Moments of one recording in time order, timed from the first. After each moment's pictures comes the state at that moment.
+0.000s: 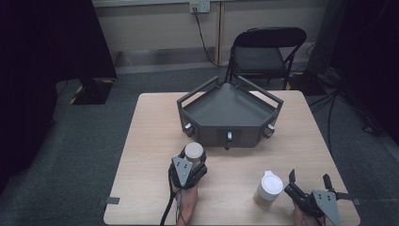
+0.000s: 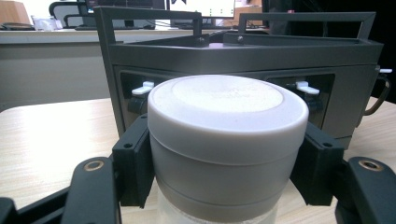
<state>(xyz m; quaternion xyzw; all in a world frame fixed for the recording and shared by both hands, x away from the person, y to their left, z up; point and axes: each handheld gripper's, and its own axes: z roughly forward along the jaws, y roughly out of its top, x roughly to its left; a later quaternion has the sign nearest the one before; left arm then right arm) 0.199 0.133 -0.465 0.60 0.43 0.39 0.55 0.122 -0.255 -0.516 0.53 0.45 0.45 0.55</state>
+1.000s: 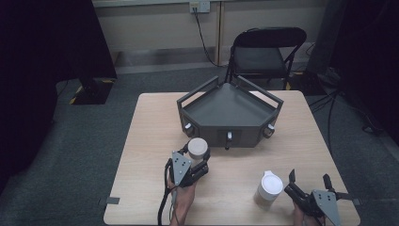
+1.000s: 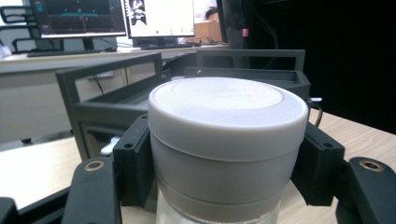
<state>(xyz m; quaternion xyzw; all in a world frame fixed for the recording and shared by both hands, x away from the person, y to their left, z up) 0.203 0.159 -0.428 0.63 0.35 0.36 0.59 0.122 -0.254 -0.516 0.53 0.45 0.45 0.56</state>
